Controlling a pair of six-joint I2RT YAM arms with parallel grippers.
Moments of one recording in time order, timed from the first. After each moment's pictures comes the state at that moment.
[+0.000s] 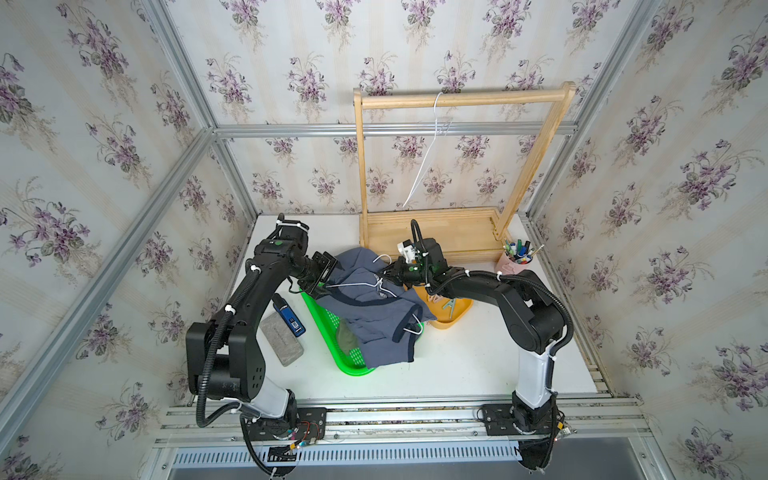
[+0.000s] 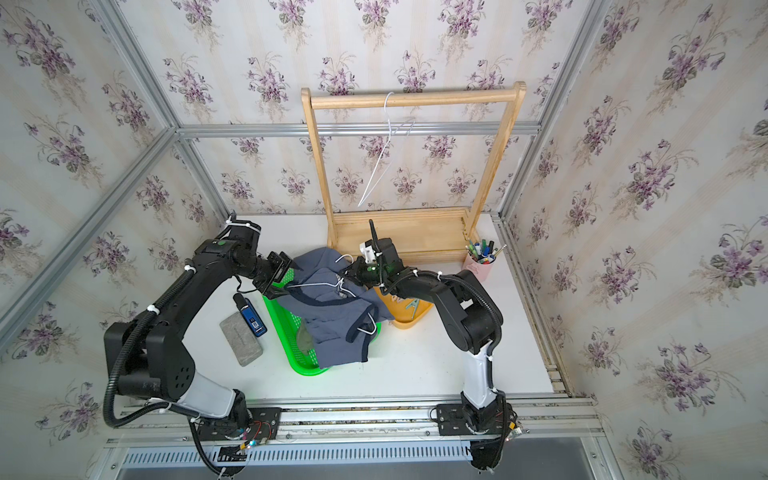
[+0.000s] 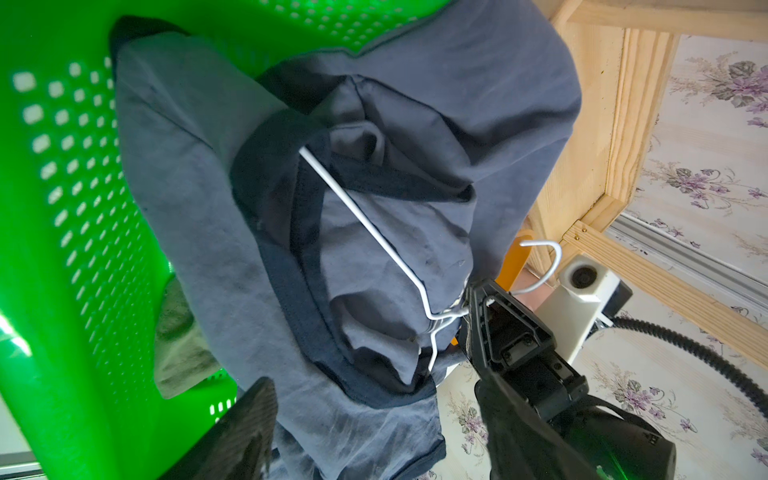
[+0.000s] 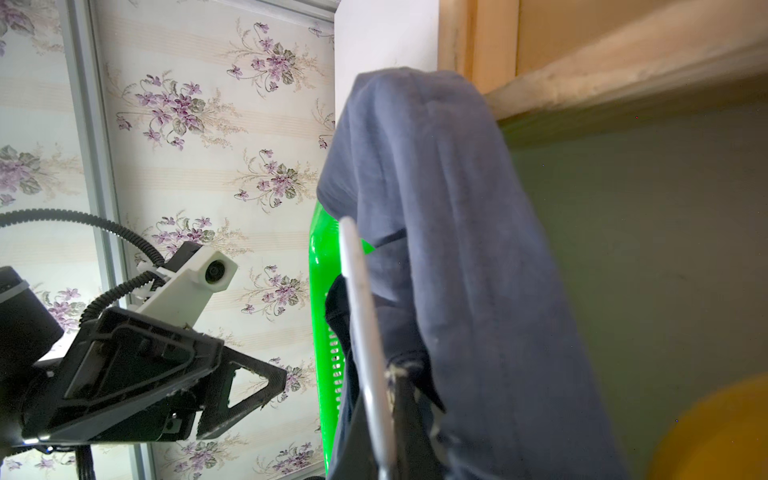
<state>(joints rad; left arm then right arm) -0.07 1.55 1.32 -0.98 0.49 -1.01 0.60 1.95 1.18 0.27 -0.63 1.06</state>
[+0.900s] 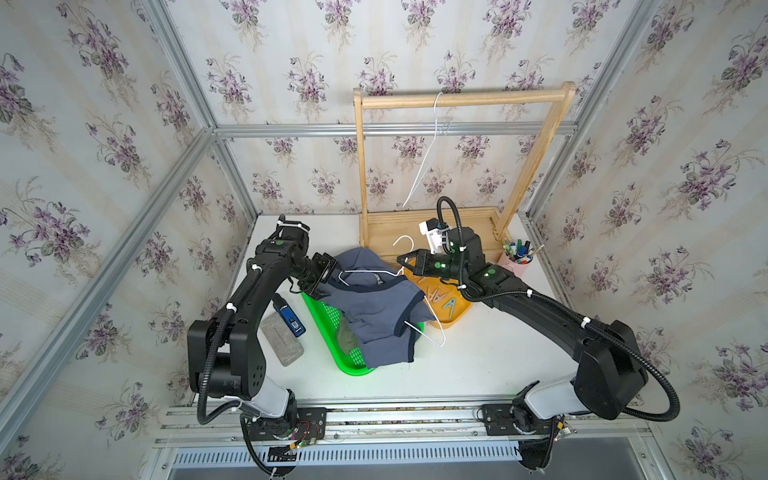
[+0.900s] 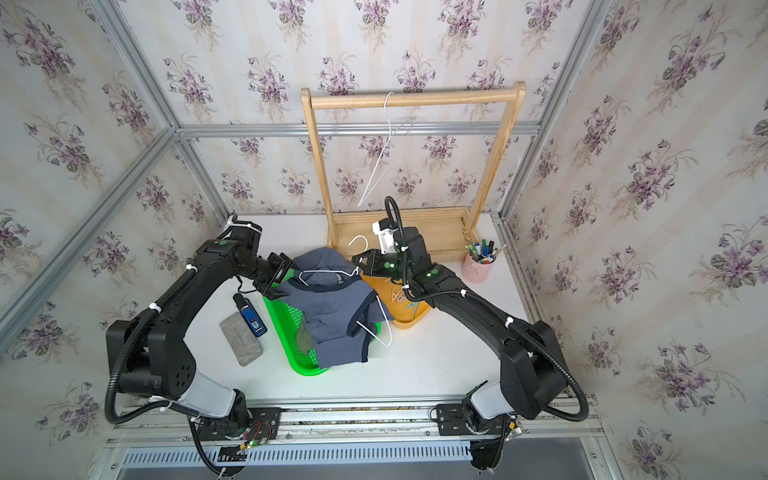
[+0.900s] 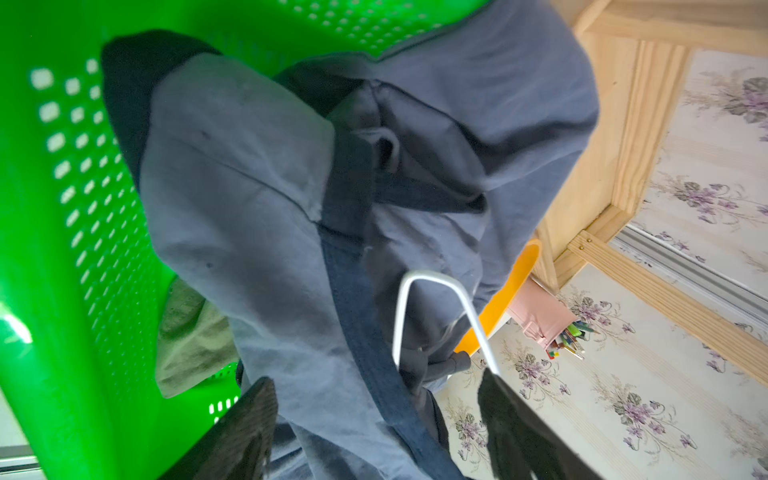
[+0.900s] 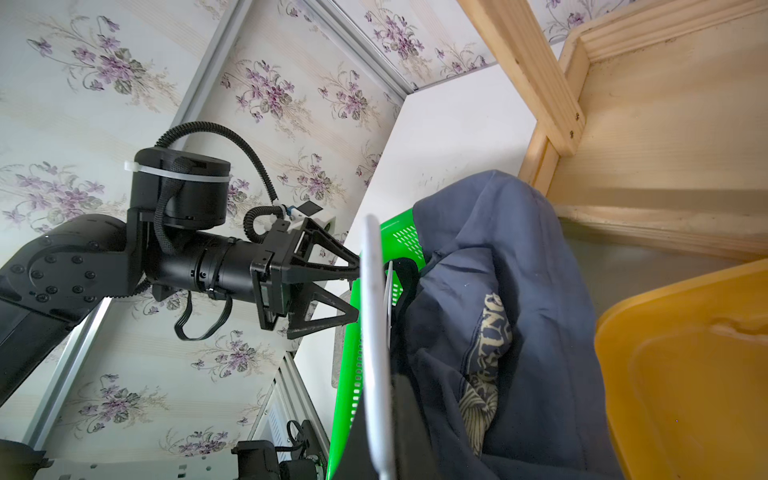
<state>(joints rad) -0.07 1.55 1.33 -0.99 0.48 -1.04 0.60 1.46 1.09 0.00 -0.48 0.71</state>
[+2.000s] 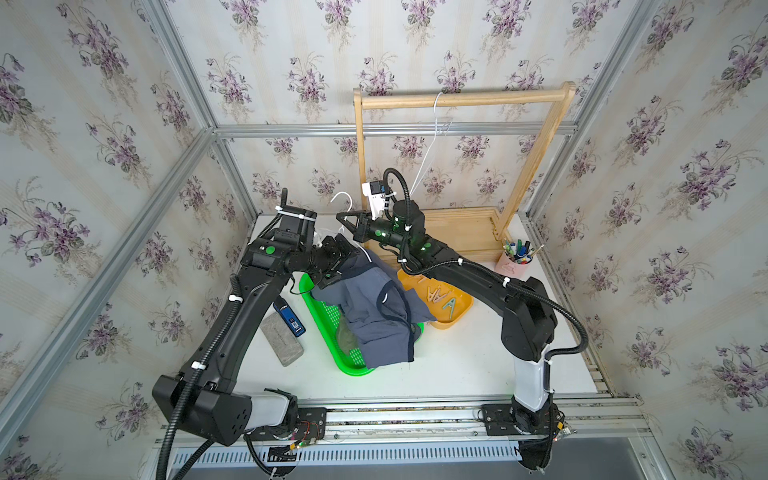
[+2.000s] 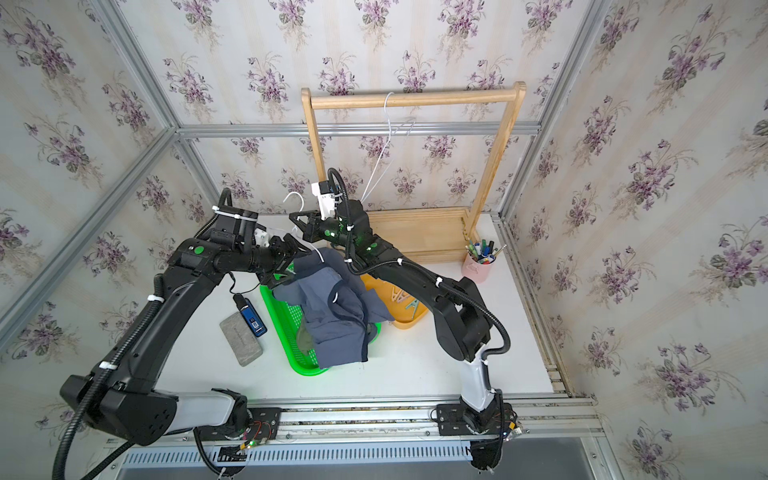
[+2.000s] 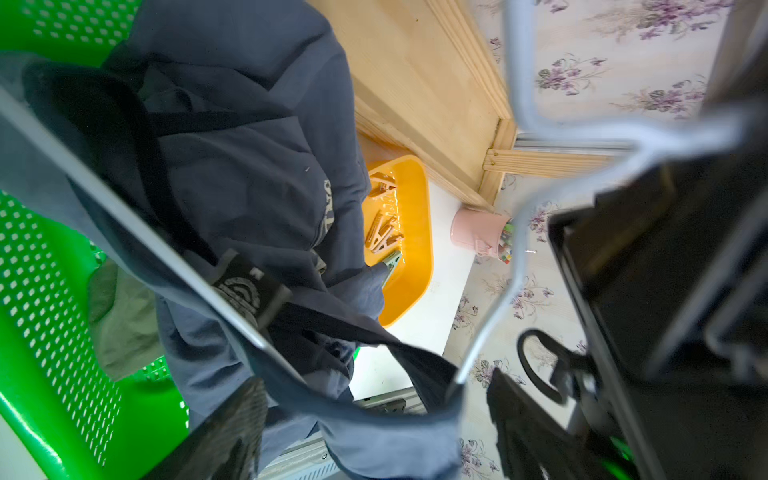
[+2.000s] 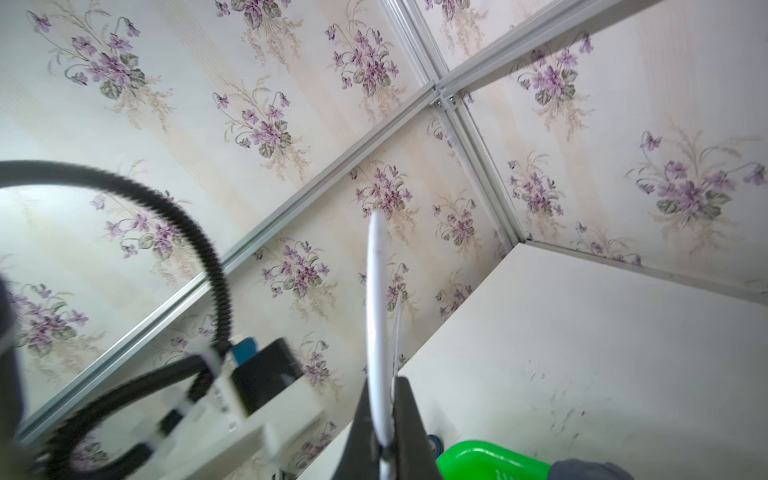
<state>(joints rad) -0.26 1.33 1.50 -1.03 0.42 -0.95 0.78 2.02 1.79 0.27 -0.37 0.58</state>
